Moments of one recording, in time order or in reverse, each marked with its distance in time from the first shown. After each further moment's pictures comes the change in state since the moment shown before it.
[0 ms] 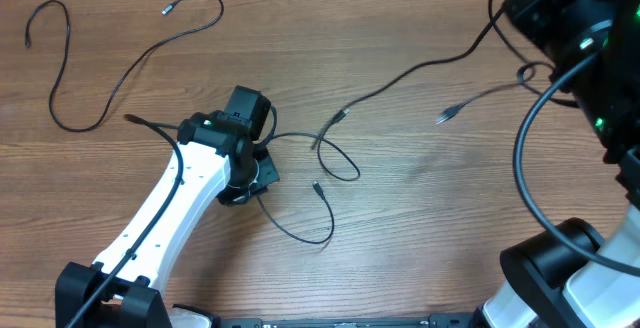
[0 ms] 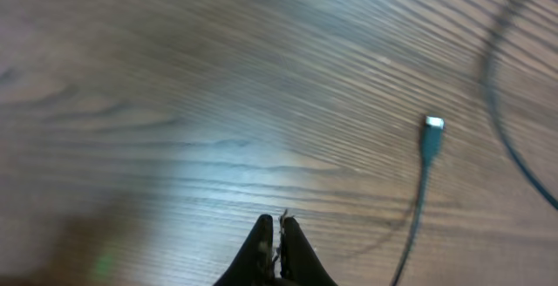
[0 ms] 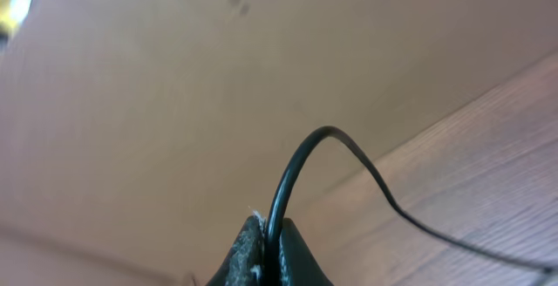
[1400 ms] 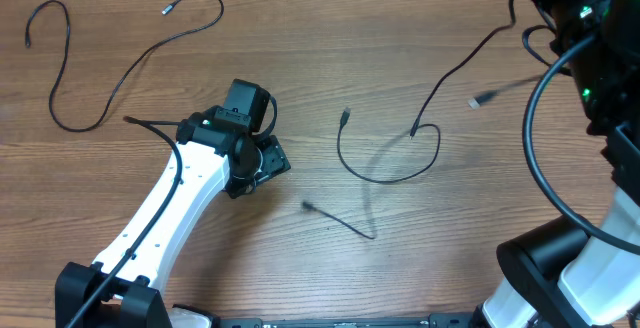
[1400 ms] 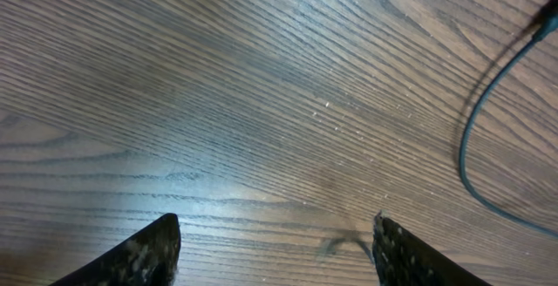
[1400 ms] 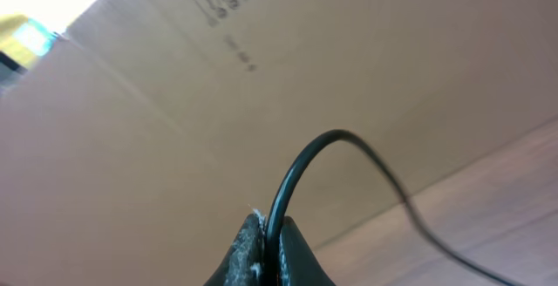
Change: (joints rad) left arm 0.005 0.000 0.000 0.122 0.044 -0.055; right arm -0.008 0.028 -0.011 0.132 0.129 -0.132
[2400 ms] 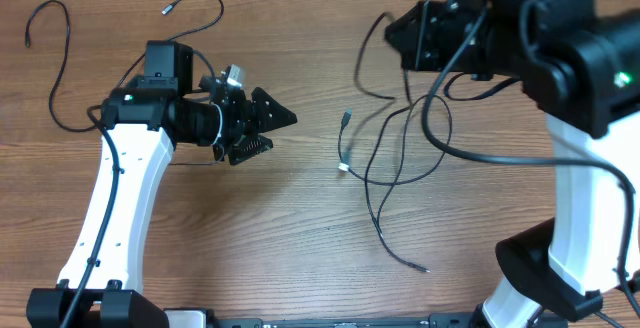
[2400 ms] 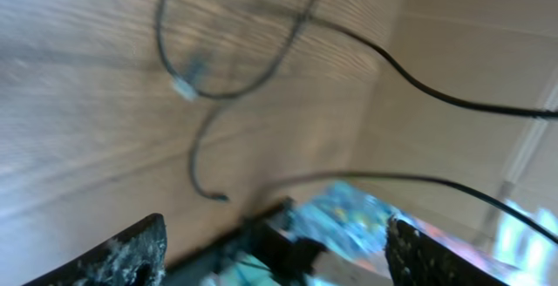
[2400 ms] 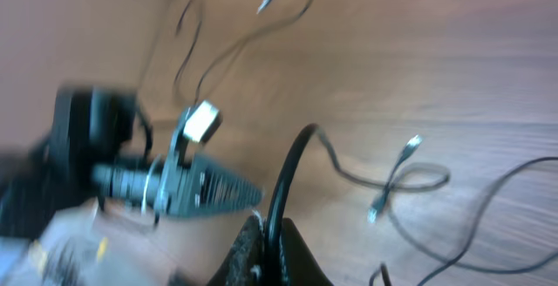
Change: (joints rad) left arm 0.280 0.001 0.209 -0.085 0.849 0.292; right arm 0.000 0.006 -0.380 -0.179 -0.808 -0.360
